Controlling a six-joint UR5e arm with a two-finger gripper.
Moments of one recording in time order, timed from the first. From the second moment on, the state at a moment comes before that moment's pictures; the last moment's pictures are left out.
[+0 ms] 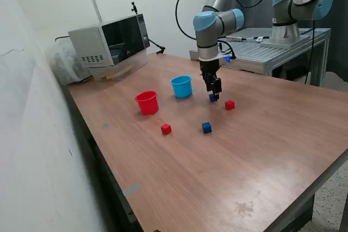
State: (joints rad) arm -0.07 -0.96 1.81 -2.40 -1.65 3.44
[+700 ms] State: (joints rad) arm -0.06 -1.05 1.78 -2.34 -1.65 3.36
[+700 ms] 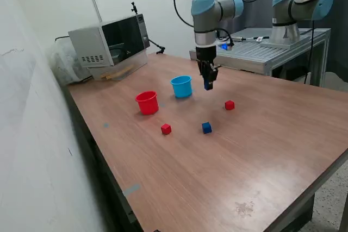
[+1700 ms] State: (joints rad) arm -0.31 -1.10 1.72 -2.26 -1.65 3.27
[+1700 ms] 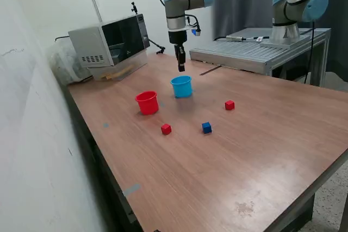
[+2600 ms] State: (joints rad) arm -0.17 -1.24 1.74 -2.21 -1.65 3.22
